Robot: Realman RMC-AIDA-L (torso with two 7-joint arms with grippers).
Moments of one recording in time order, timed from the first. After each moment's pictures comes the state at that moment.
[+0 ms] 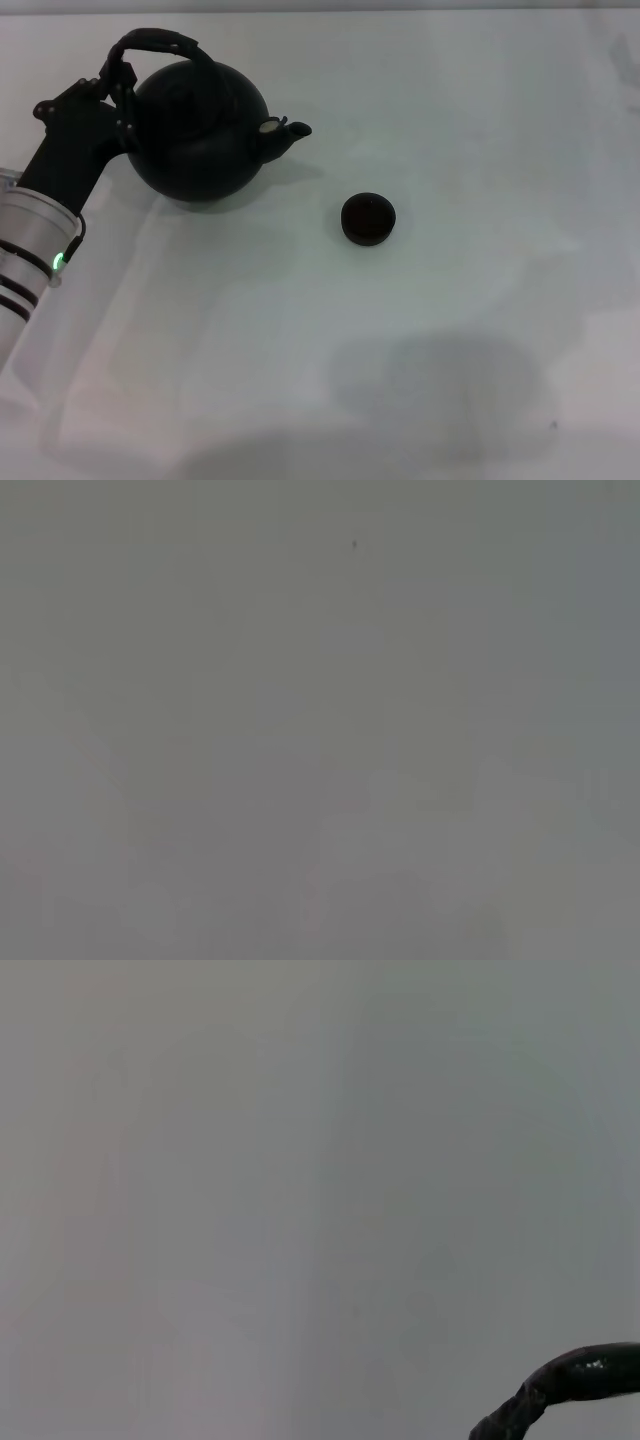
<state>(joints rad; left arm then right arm) -0.32 -2.09 2.25 0.35 -0.60 1.10 -0.20 0.67 2.02 -0.73 -0.12 2.58 0.61 -2.65</state>
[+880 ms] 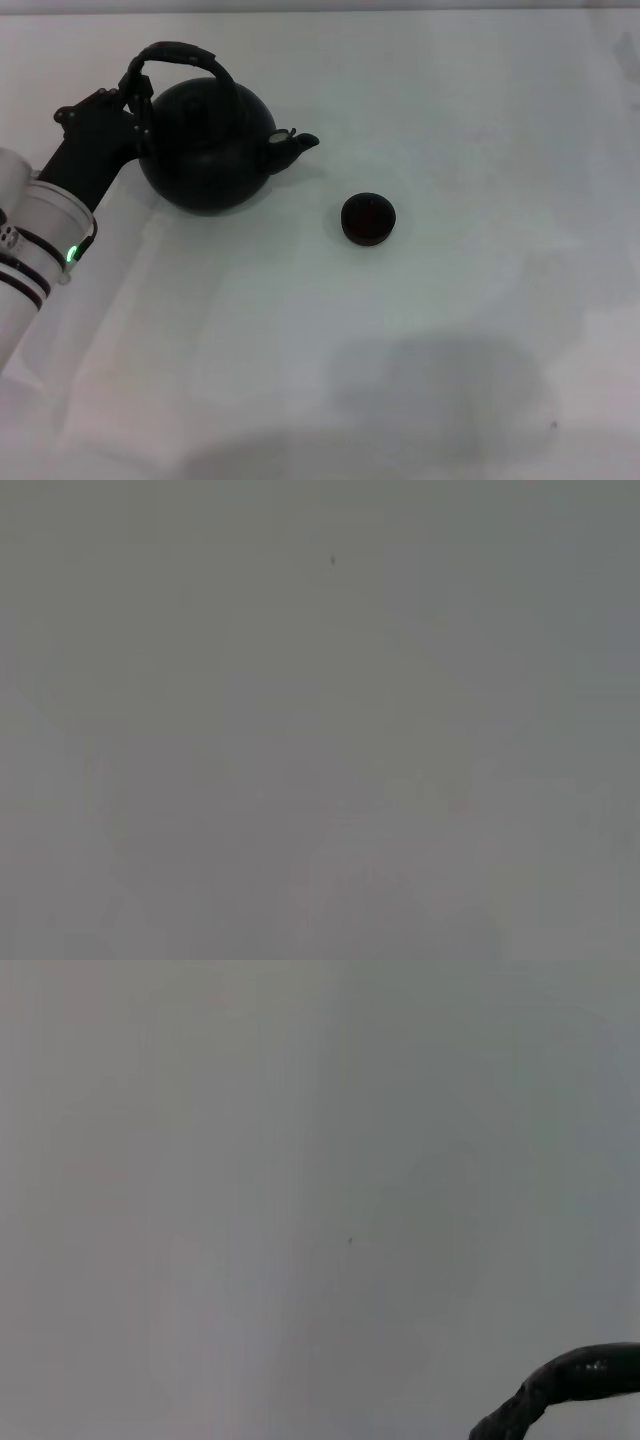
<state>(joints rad) -0.36 -2.09 2.25 0.35 -0.59 0.98 -0.21 0.67 2.02 -0.70 -0.12 2.58 0.61 -2.65</state>
